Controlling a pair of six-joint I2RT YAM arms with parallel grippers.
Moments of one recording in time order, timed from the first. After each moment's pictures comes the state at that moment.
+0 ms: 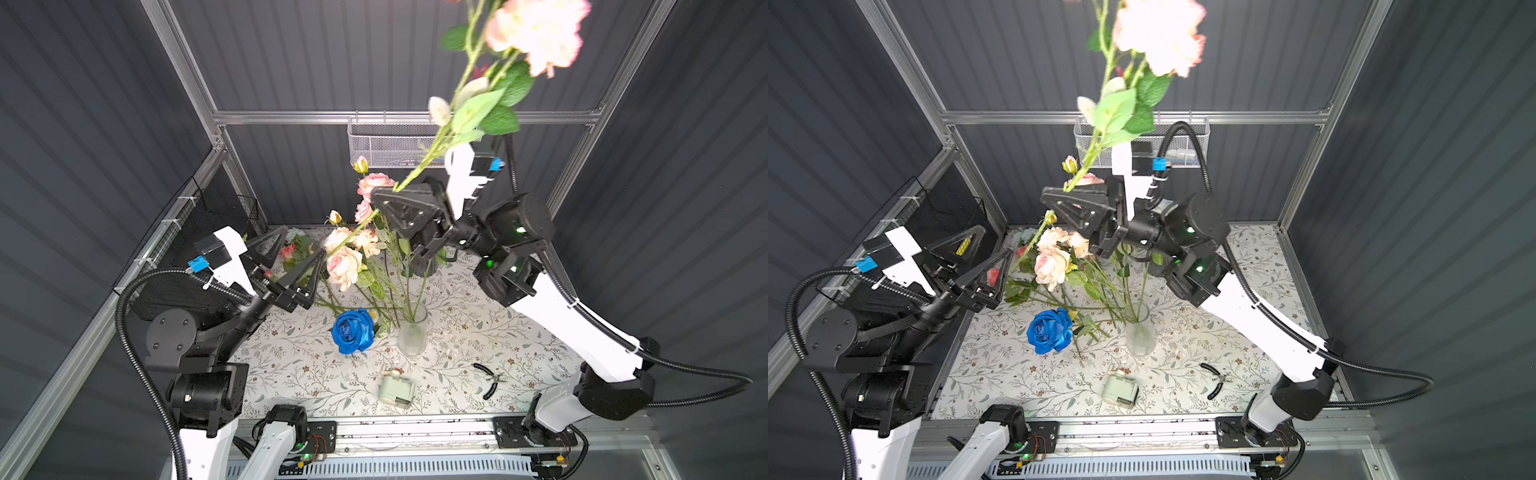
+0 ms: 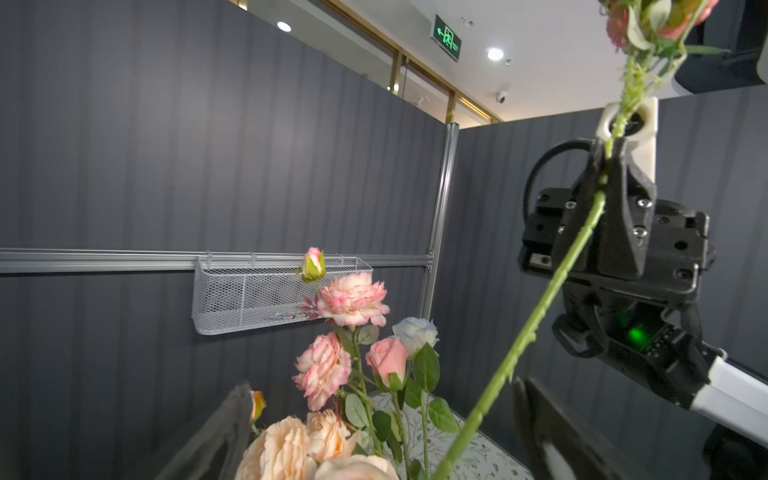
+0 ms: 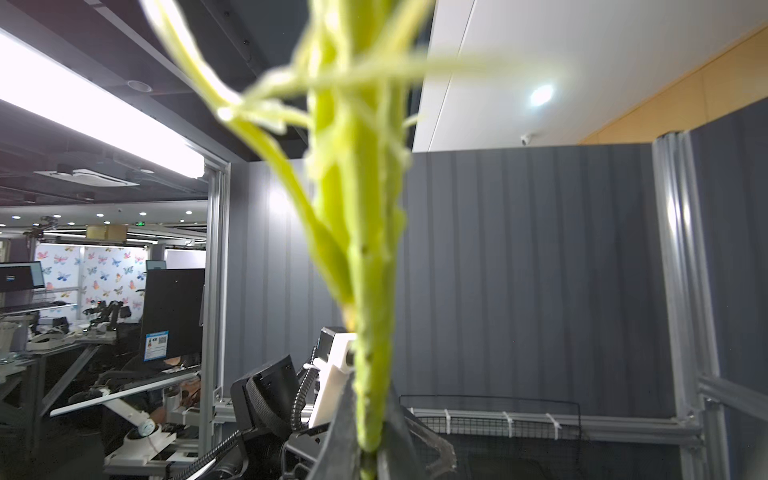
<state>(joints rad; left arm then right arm) -0.13 0.66 1.23 -0.13 0.51 -0.37 0.93 1.51 1.86 0.40 -0.59 0.43</state>
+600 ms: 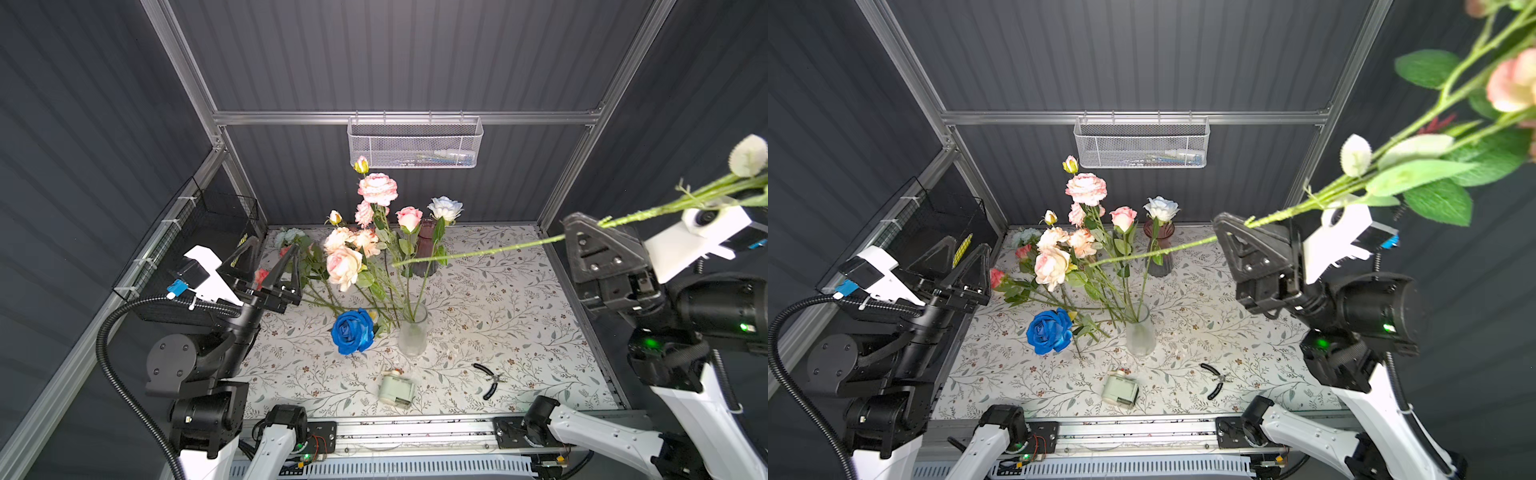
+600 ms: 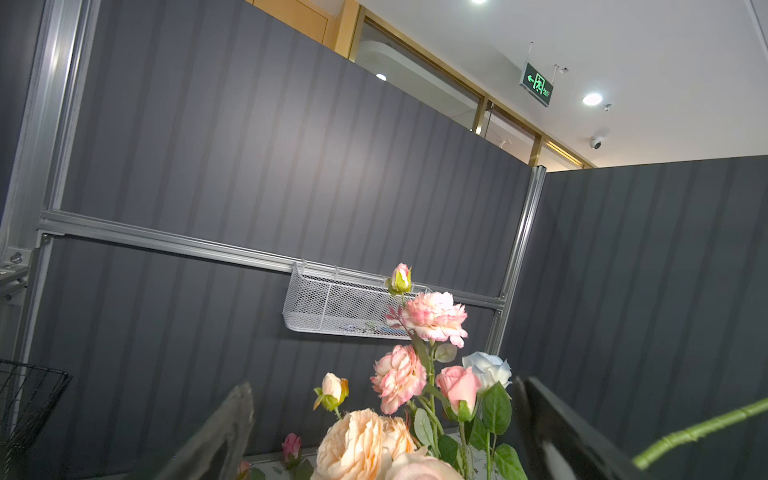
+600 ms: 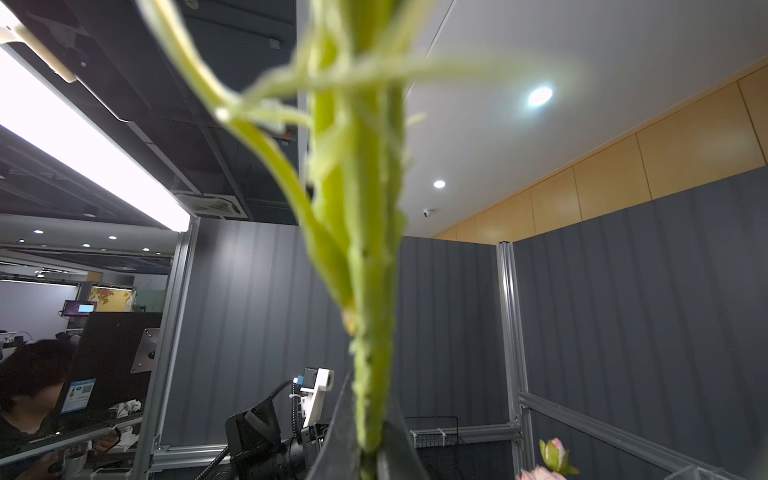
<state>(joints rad) -0.13 0.56 1.13 -0.15 0.25 -0.38 0.78 0.86 1.48 0.17 -0.40 0.34</state>
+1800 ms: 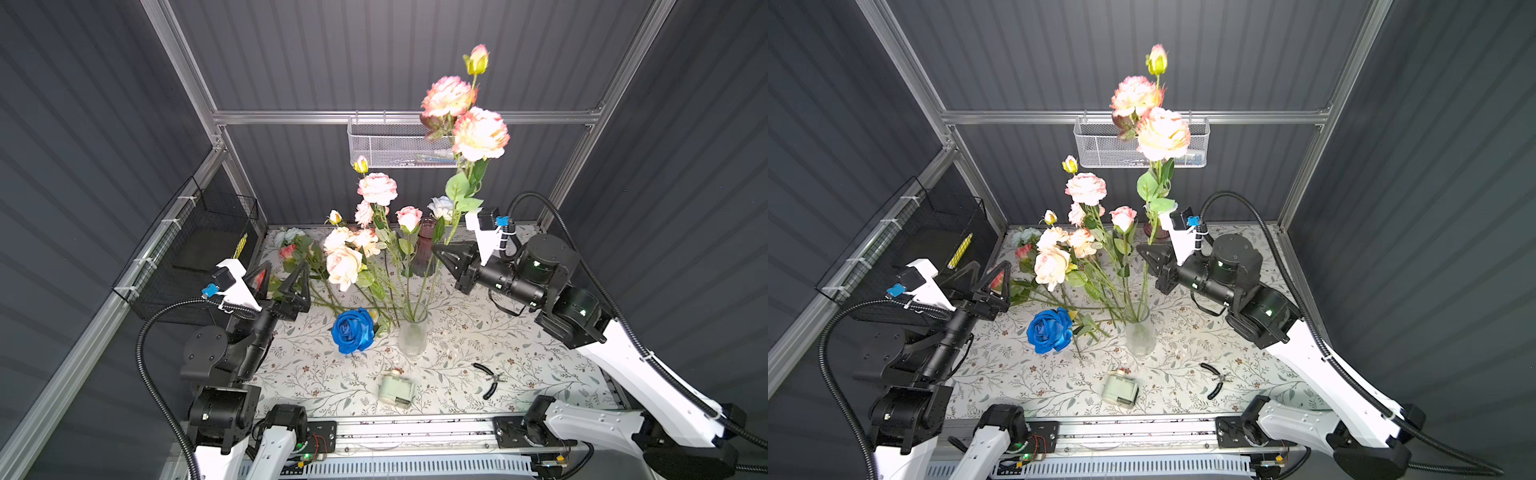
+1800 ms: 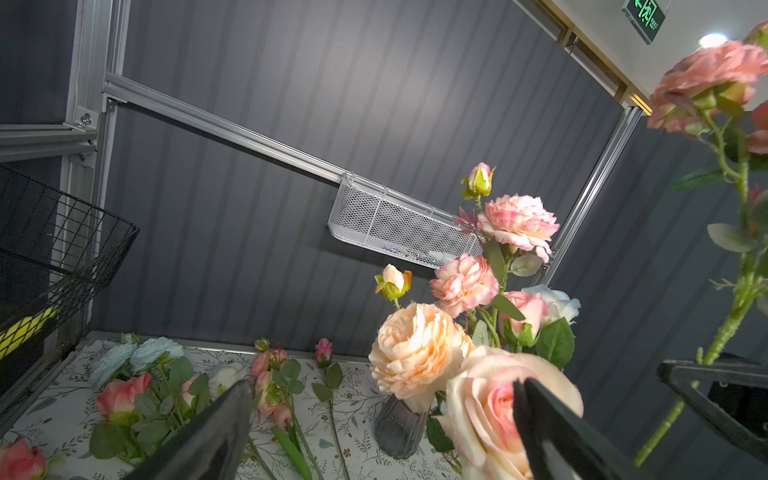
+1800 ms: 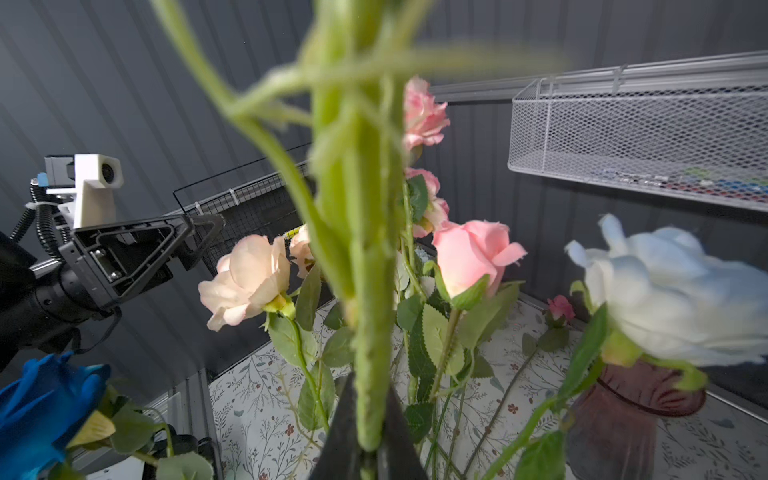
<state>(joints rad) -0.13 0.49 0.95 -0.27 0.18 -0.41 0.78 1.09 1.32 -0.29 -0.19 0.18</state>
